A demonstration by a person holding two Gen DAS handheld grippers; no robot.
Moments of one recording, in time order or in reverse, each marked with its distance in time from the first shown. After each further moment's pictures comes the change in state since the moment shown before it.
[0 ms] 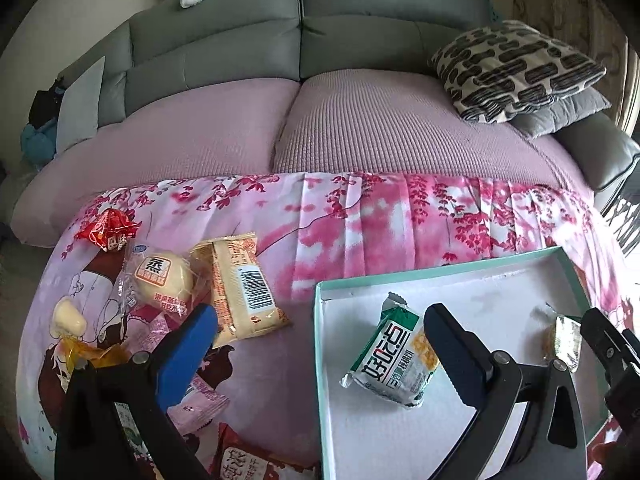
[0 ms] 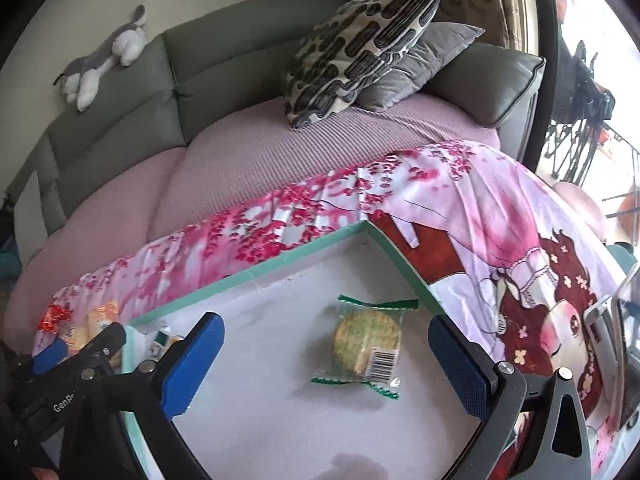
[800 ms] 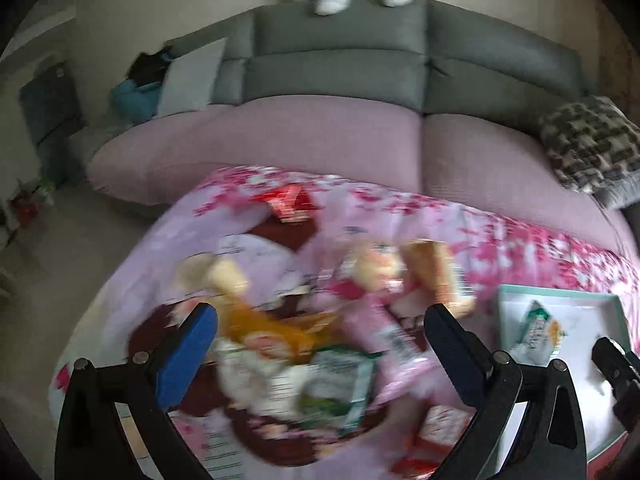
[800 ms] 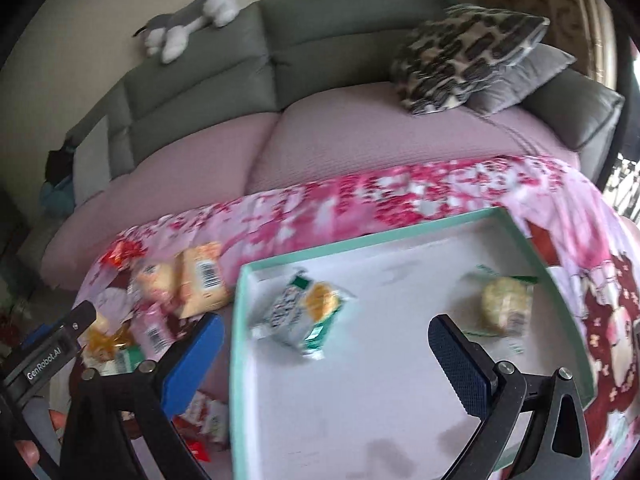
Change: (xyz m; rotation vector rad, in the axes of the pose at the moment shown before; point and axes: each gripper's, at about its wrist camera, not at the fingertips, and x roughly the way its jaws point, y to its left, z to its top) left arm -0.070 0.158 -0.045 -0.250 -0.093 0.250; right arm -0.022 0.103 -0.038 -0.188 0.051 0.210
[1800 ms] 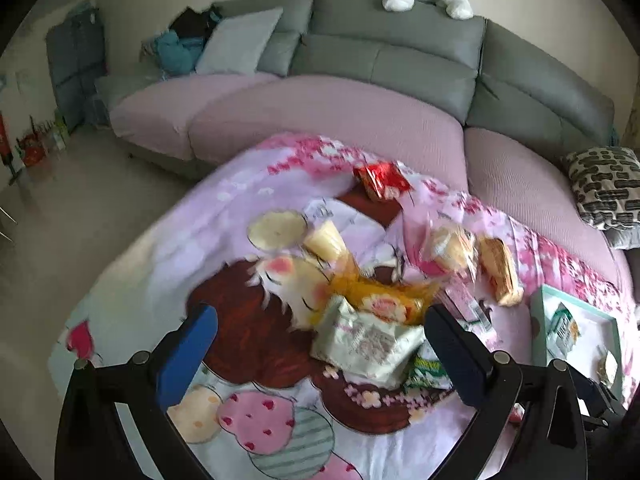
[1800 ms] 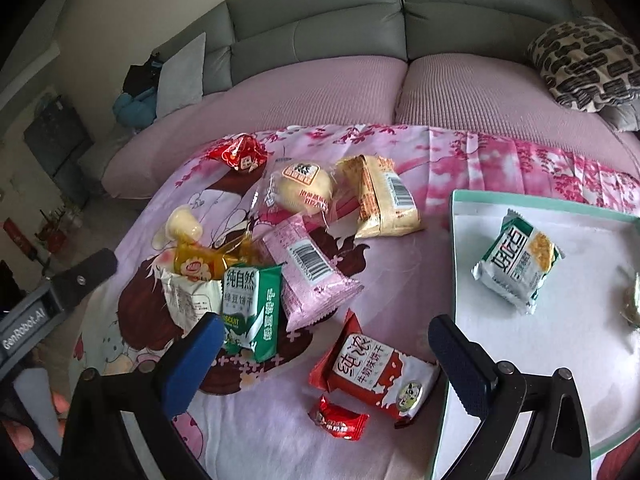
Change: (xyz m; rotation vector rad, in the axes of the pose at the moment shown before) left arm 0.001 0.097 -0.028 -0.151 0.080 -0.047; right arm 0.036 0.129 -0.057 -0.234 0.175 0.239
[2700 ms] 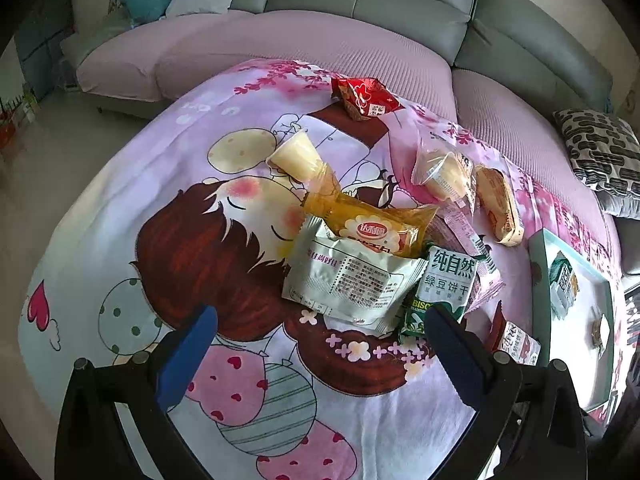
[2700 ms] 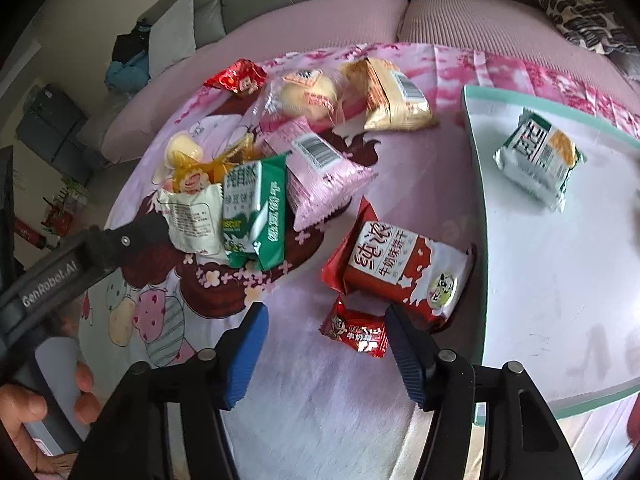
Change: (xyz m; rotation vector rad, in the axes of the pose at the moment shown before) left arm 0.041 -0.005 -0.019 0.015 0.215 -0.068; right arm 0.018 0.003 -0.041 0.060 0.215 0.035
